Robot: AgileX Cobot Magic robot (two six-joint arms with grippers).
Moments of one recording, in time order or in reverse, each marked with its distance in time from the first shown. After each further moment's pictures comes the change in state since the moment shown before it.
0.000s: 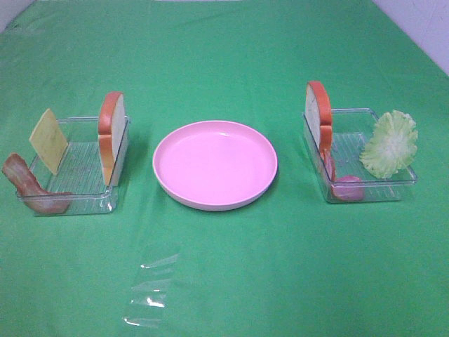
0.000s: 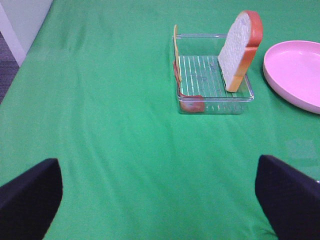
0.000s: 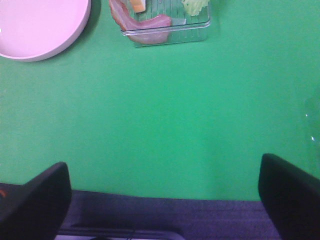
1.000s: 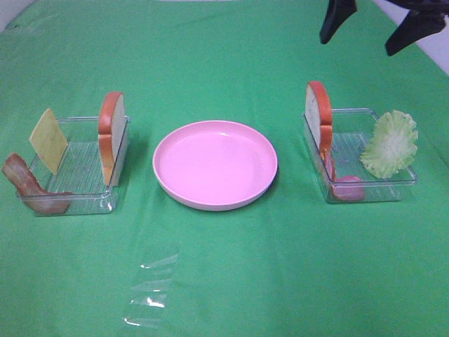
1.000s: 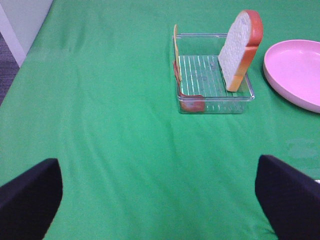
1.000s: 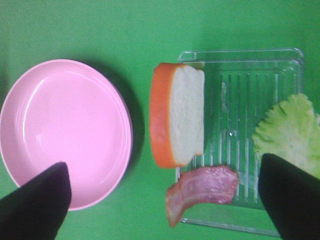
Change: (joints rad) left arm 0.000 0.000 0.000 0.000 0.000 0.008; right arm 0.122 1.325 -1.095 0.052 0.019 0.036
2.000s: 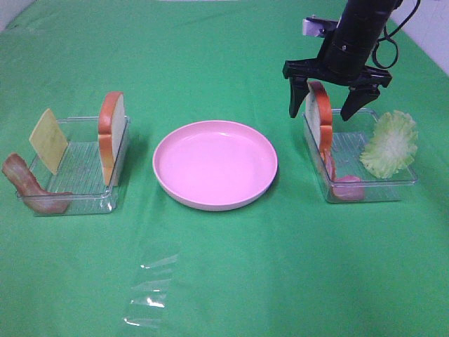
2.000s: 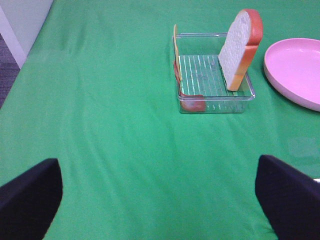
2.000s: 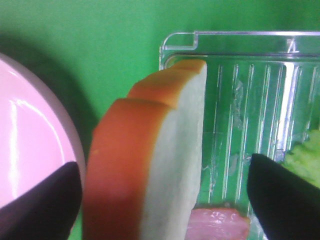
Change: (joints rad) left arm 0.000 0.000 0.000 0.001 0.000 0.007; right arm 0.038 0.337 -0.134 -0.070 0.023 0.027
